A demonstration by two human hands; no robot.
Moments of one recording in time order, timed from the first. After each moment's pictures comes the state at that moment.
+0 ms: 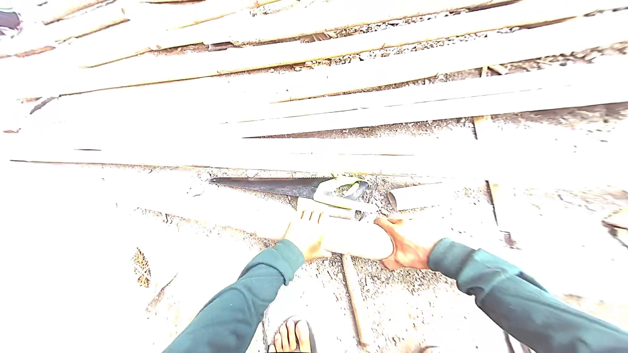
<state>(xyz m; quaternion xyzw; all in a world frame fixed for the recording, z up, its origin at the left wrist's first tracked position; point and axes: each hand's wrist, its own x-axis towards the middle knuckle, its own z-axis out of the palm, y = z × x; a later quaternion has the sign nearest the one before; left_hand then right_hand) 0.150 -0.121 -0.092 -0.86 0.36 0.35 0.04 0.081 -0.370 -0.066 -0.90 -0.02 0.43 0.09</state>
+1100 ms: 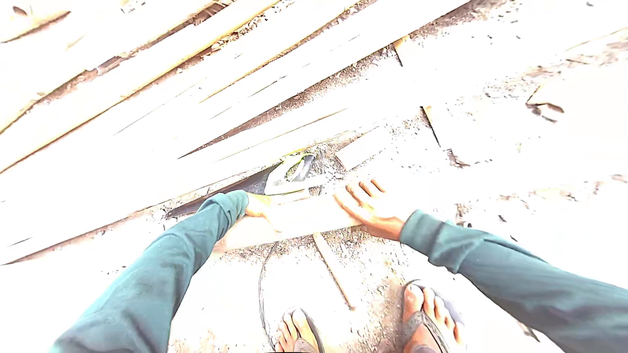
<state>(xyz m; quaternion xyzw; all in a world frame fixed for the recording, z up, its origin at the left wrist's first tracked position) 0.255 -0.165 -0.096 -0.65 0.33 0.68 0.04 0.005 -0.389 -0.100 -0.99 -0.11 0.04 0.11</state>
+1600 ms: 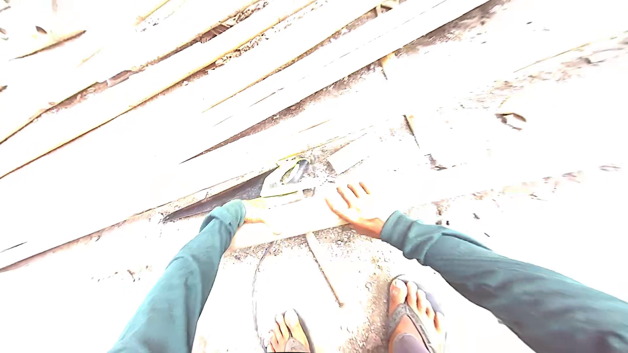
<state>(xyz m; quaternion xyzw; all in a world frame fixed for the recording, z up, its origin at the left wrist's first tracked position) 0.235 -0.161 -0.091 -0.73 0.30 0.61 0.07 -0.005 -0.389 -0.108 -0.99 -0.10 0.03 0.10</state>
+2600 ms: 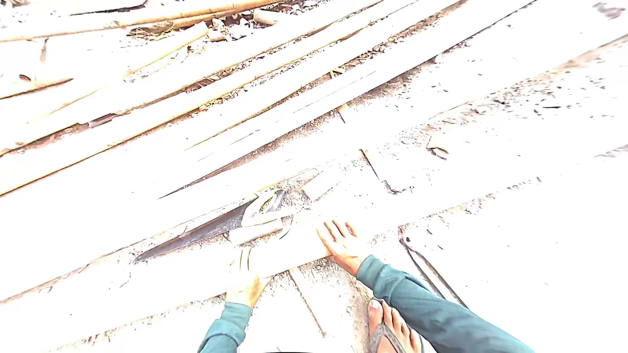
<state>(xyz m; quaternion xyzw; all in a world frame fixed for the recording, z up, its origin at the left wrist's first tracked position) 0.095 -0.074 -0.191 -0.90 0.39 -0.15 -0.09 -0.053 -0.363 -0.128 -0.99 0.05 0.05 0.09</state>
